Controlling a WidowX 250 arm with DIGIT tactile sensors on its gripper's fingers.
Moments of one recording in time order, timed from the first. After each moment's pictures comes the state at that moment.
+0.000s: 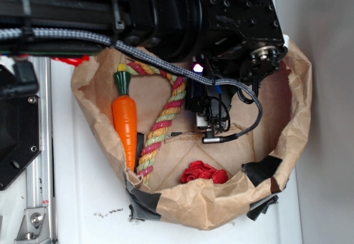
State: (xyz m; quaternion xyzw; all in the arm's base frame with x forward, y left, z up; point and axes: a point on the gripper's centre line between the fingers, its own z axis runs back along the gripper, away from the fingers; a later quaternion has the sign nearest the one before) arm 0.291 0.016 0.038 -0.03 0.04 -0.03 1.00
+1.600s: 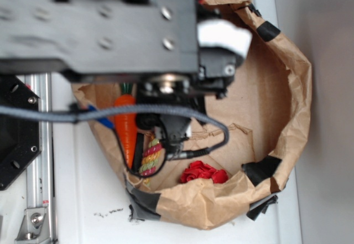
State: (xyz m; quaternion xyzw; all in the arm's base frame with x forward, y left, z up) arm 0.244 0.003 0.150 0.03 -0.04 0.00 1.00
